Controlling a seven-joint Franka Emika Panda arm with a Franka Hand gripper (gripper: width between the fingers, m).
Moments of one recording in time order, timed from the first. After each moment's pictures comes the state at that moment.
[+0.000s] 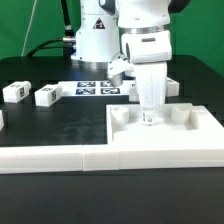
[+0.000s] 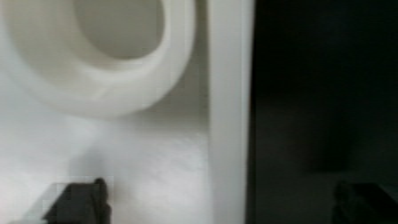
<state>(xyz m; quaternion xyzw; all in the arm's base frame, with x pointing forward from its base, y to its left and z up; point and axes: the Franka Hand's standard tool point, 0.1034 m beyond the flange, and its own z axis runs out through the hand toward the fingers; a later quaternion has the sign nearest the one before) 0.502 0.066 0.007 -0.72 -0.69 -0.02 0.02</state>
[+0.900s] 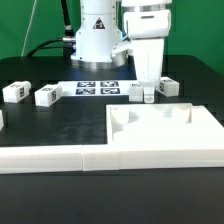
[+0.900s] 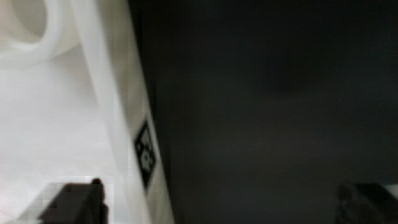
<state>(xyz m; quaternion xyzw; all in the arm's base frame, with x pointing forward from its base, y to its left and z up) 0.471 0.075 0.042 -0.76 -0.65 -0.03 0.01</state>
